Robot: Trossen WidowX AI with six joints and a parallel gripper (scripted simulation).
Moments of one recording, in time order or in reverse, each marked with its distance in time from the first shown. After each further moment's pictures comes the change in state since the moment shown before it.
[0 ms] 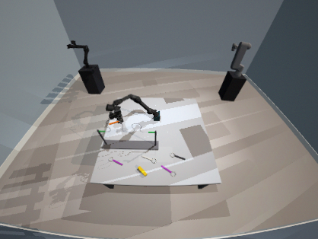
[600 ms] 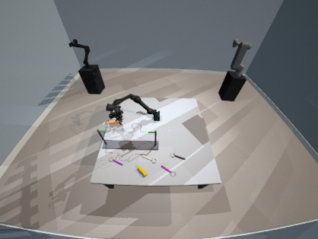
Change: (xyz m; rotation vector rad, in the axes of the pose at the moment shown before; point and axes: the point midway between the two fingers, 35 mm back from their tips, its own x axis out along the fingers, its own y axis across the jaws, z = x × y) arm 0.001 -0.009 0.002 -0.205 -0.028 -0.095
